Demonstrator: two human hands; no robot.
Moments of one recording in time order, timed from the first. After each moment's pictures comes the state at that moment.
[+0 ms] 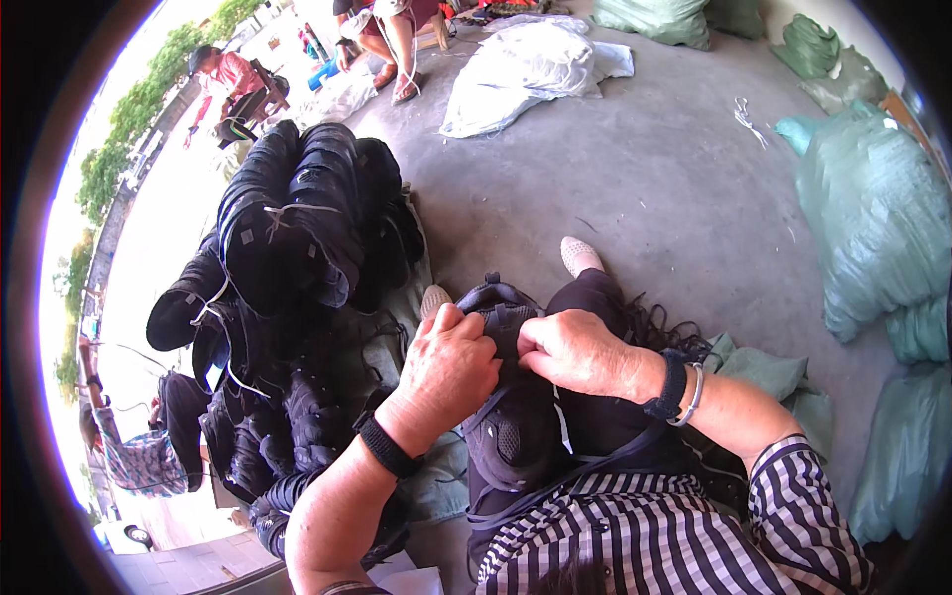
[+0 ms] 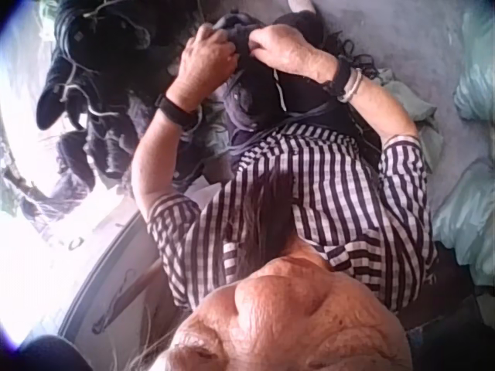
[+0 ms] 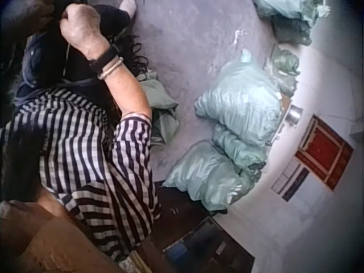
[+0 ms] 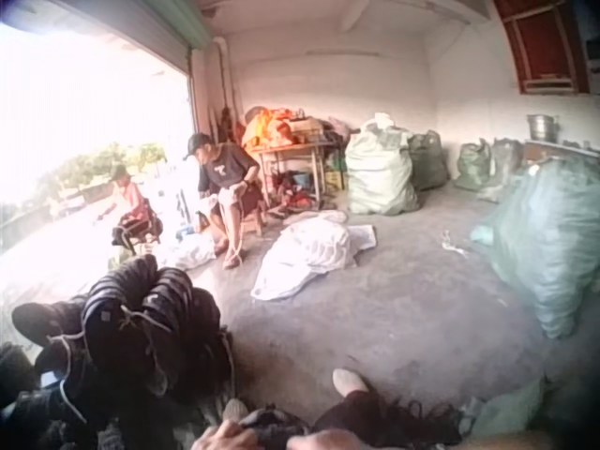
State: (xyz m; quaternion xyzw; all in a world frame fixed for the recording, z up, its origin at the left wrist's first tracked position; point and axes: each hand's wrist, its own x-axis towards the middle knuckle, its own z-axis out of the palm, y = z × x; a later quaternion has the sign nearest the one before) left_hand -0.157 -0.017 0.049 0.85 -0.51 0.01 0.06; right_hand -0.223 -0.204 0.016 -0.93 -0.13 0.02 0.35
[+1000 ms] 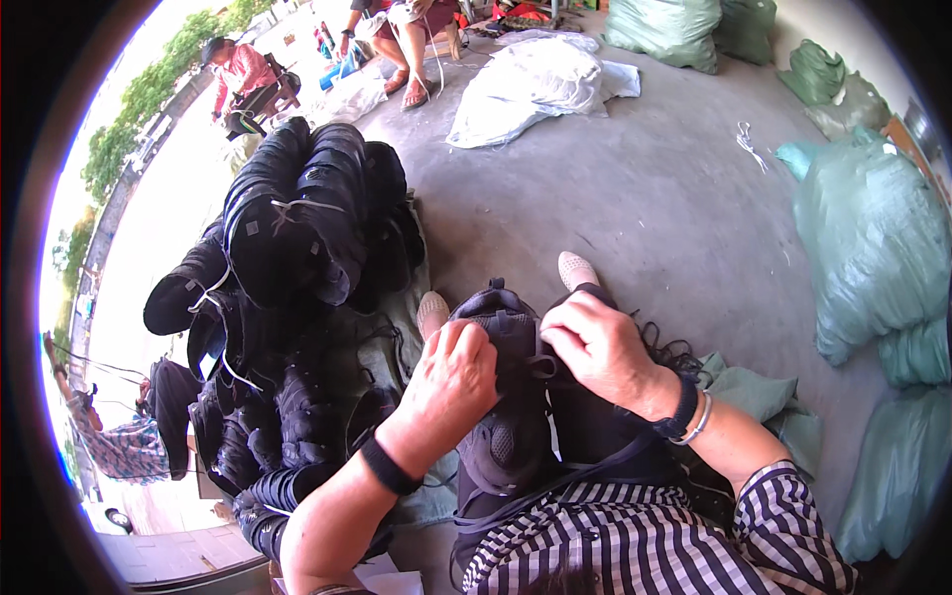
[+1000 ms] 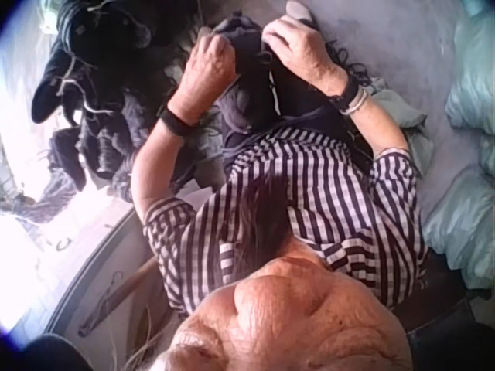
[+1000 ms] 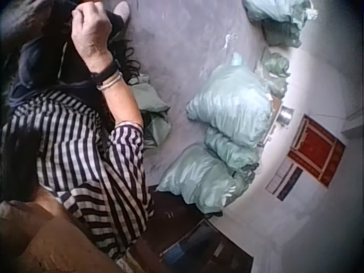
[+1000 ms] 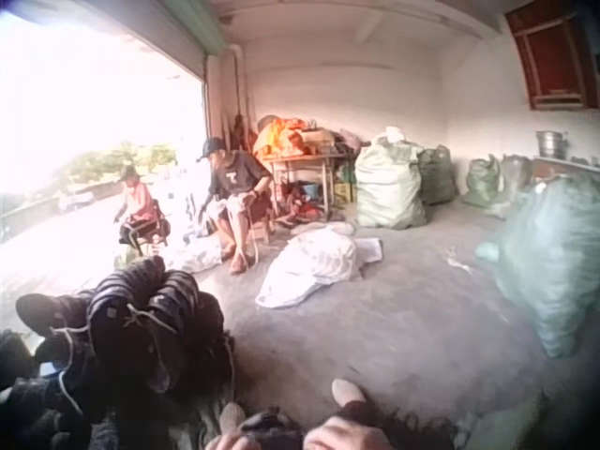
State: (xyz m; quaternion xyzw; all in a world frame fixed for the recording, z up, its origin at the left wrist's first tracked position) left_hand -0.177 -0.012 0.041 0.86 -0.51 0.07 0.07; right_hand -0.240 -0.214 0.023 -0.87 -0.09 -0.23 0.43
